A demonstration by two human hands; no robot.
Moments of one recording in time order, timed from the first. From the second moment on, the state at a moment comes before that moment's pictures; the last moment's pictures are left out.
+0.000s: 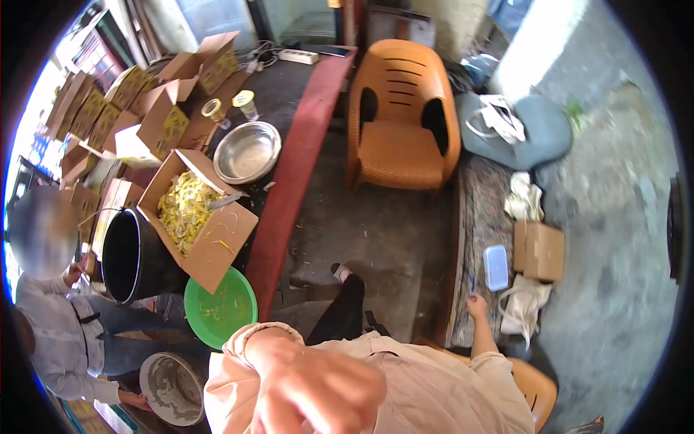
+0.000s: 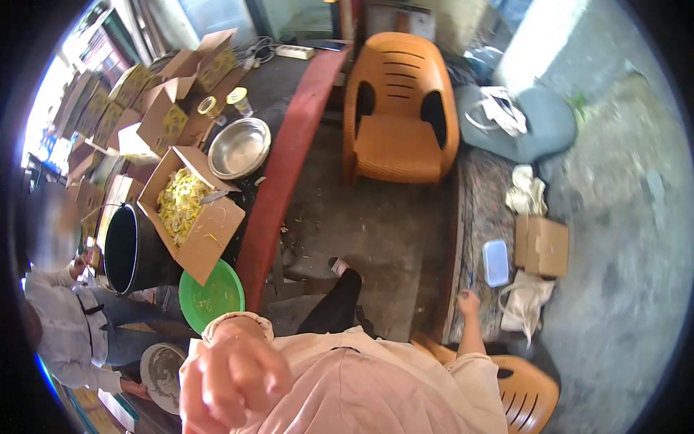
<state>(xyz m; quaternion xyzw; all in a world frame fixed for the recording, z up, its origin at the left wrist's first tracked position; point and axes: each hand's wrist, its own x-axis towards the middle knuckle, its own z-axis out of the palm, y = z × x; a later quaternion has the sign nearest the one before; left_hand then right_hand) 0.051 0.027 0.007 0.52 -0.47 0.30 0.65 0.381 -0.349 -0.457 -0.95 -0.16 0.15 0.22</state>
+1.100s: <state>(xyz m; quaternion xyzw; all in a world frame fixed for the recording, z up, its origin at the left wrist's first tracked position) 0.140 0.213 -0.144 0.32 0.47 0.75 0.35 0.251 0.419 -0.237 -0.24 -0.79 0.53 0.19</state>
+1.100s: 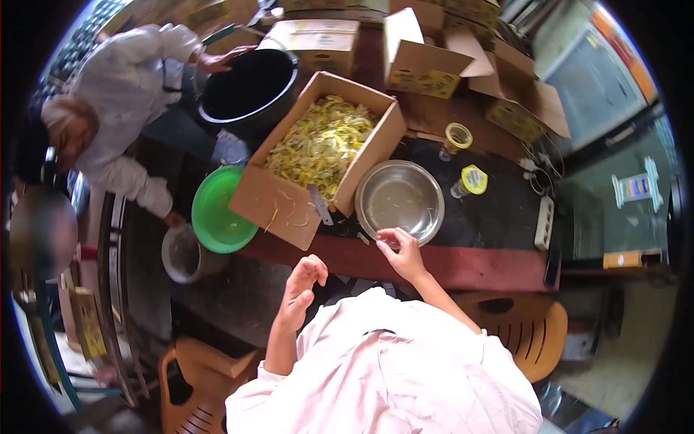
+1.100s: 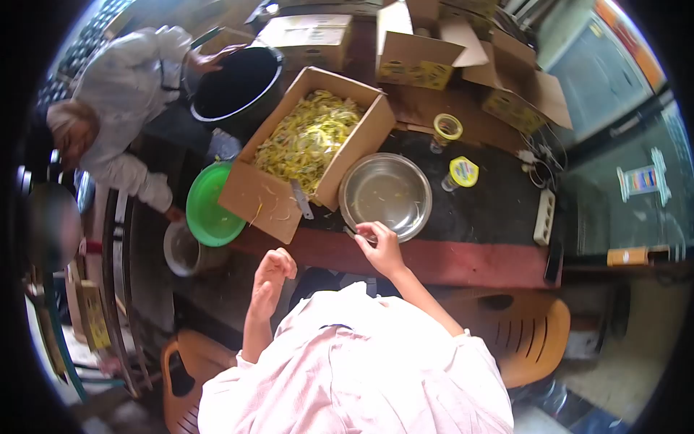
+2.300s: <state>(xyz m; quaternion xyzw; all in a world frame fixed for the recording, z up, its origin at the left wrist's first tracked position) 0.127 0.210 -0.056 -0.07 0.21 0.93 0.29 0.122 0.442 -0.242 -0.08 -0.92 0.17 0.34</state>
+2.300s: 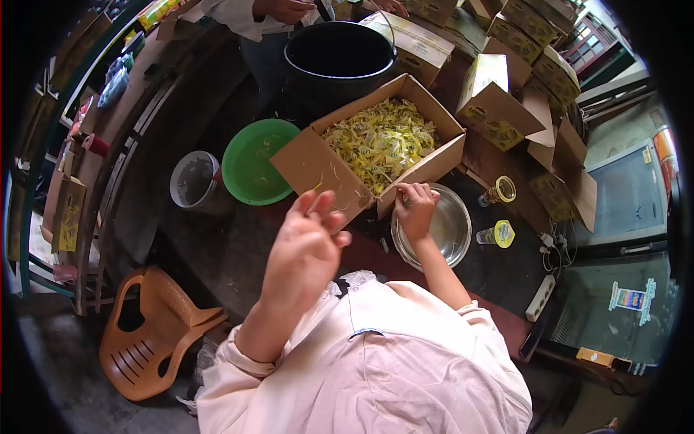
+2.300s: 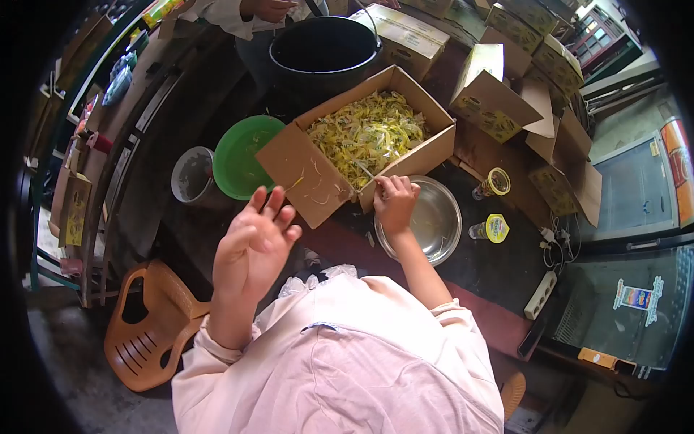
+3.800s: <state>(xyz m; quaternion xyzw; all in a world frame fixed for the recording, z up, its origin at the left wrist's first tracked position) 0.055 0.187 -0.209 0.03 0.67 0.73 0.11 0.225 0.424 -0.243 -0.39 -0.24 0.85 0.27</state>
